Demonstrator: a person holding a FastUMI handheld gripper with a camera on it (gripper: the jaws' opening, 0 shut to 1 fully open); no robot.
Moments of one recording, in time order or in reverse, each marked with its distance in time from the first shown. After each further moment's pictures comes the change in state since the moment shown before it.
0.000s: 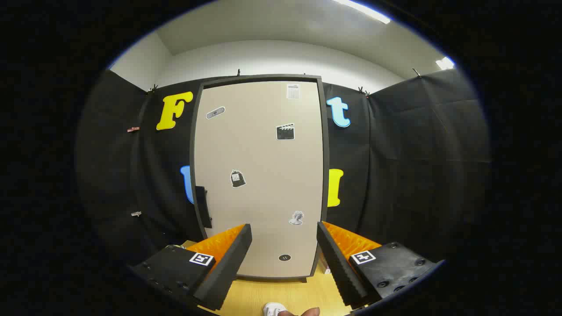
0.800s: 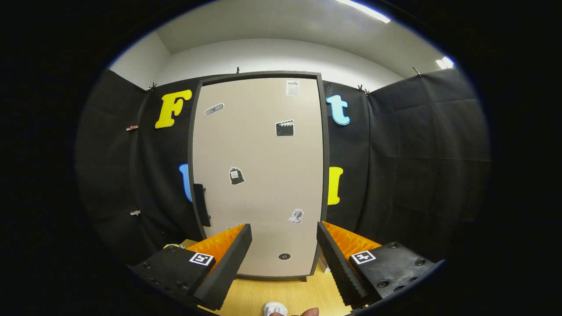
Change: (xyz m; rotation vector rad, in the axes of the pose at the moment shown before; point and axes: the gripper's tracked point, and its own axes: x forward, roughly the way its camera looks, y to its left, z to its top) arm 0.005 0.000 -0.007 -0.003 0.010 -0.008
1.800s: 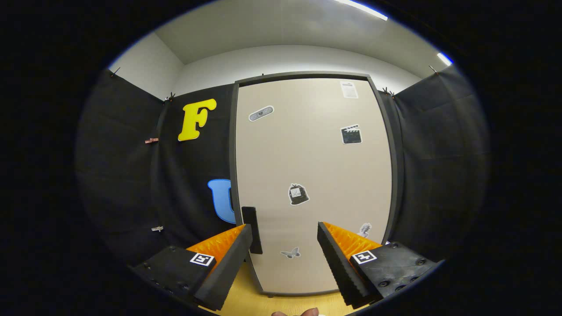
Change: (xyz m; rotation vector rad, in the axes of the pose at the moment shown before) arm 0.076 0.156 0.006 0.056 -0.076 0.164
